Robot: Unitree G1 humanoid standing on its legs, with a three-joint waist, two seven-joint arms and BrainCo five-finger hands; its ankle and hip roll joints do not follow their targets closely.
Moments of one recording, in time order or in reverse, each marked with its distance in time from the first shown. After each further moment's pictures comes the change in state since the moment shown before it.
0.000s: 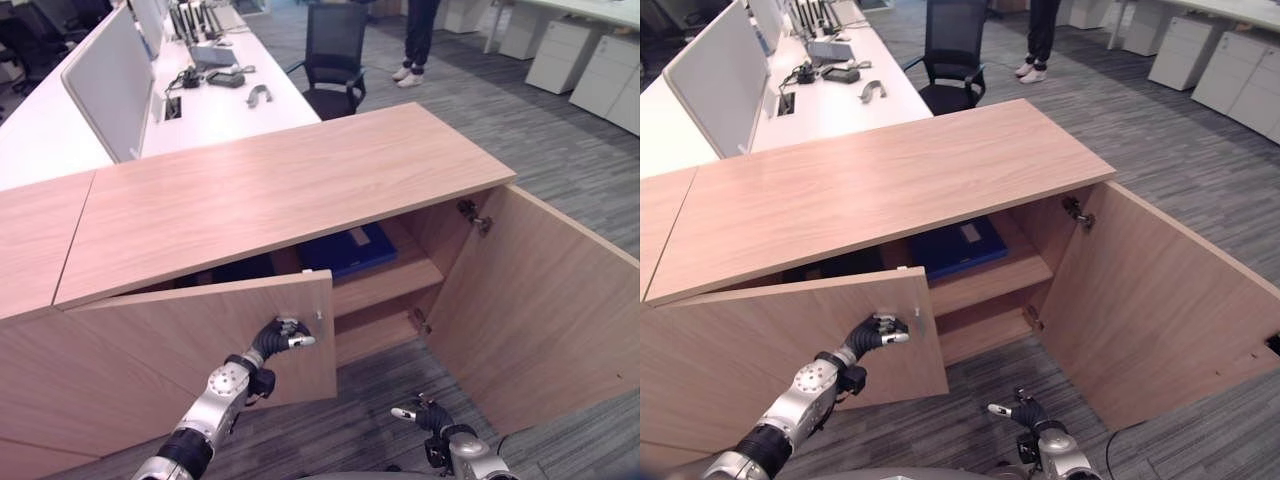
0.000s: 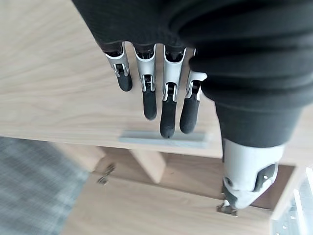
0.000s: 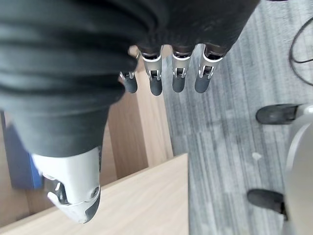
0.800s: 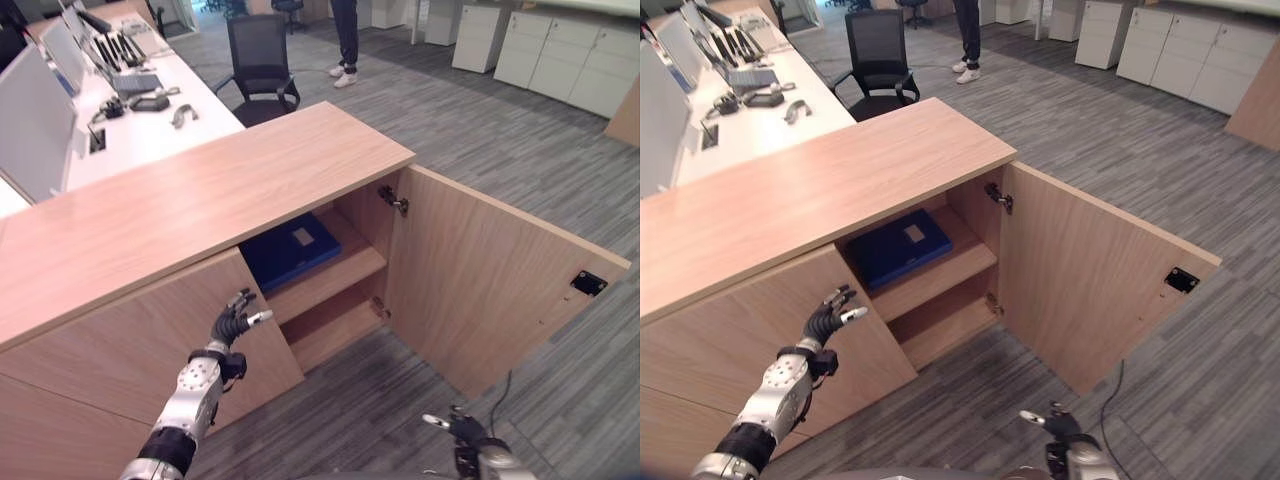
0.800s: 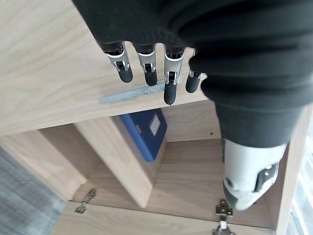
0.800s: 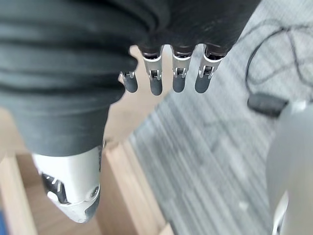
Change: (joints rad) left arm 0.118 0.002 0.175 -0.047 -0.050 -0.019 0.099; right arm 0.007 -0.115 -0.159 0.076 -0.004 0.002 -0.025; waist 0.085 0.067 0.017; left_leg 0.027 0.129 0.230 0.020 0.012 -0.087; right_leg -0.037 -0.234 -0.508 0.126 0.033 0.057
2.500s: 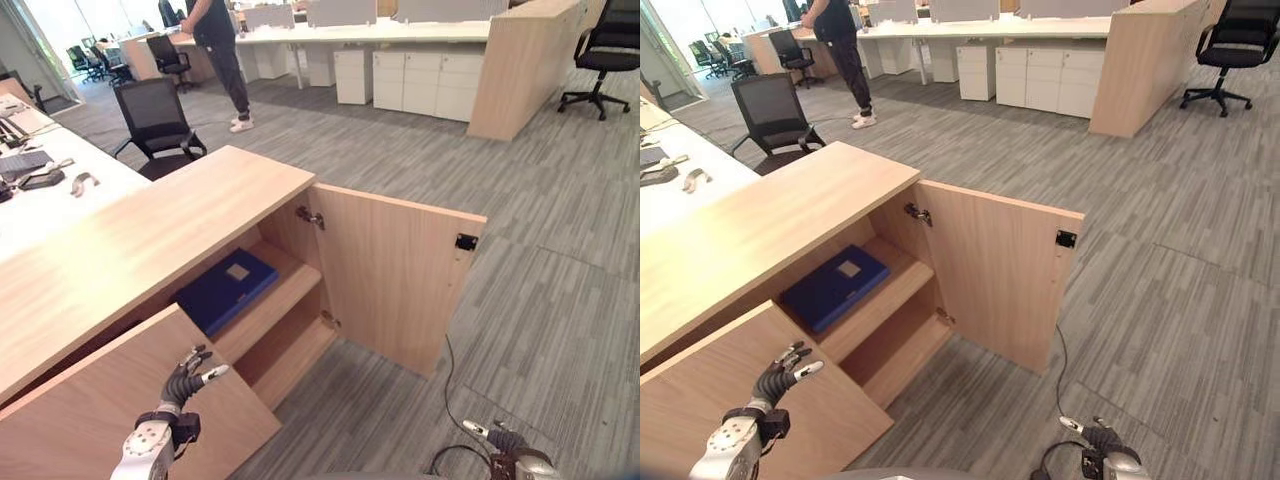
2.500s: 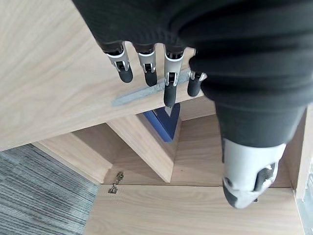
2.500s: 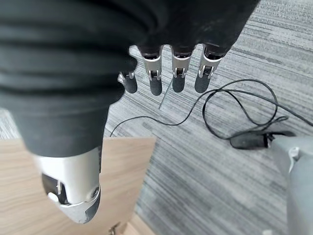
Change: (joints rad) left arm 0.203 0.120 0.138 0.093 0.009 -0.041 -0.080; right arm -0.005 -0.039 -0.068 0.128 0.114 -0.010 0.004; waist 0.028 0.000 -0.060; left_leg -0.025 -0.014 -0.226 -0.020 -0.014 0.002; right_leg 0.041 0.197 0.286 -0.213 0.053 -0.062
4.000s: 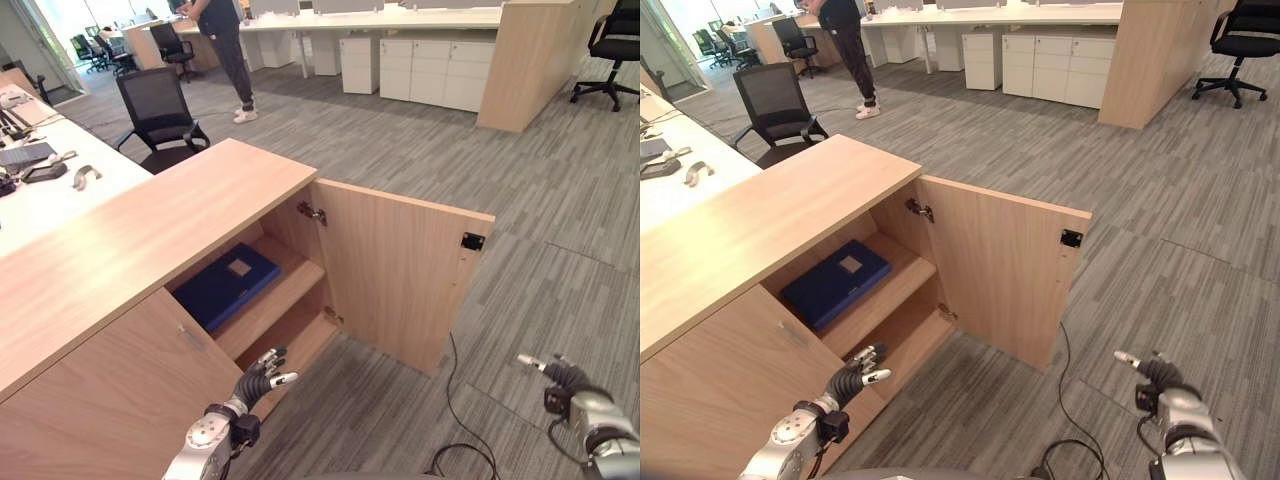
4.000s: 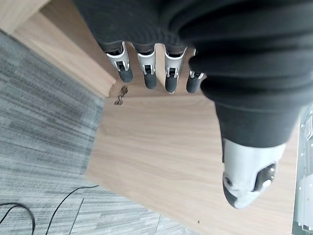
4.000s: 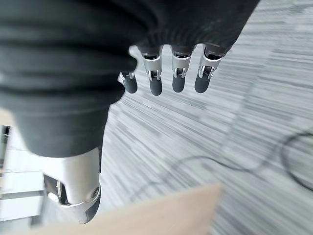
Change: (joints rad) left arm -0.030 -0.141 -0.244 -0.129 -0.030 0.061 -0.138; right arm -0.293 -0.317 -0.046 0.044 0.063 0.010 0.020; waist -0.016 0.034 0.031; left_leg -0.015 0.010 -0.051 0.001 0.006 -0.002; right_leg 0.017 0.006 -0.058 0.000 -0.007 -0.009
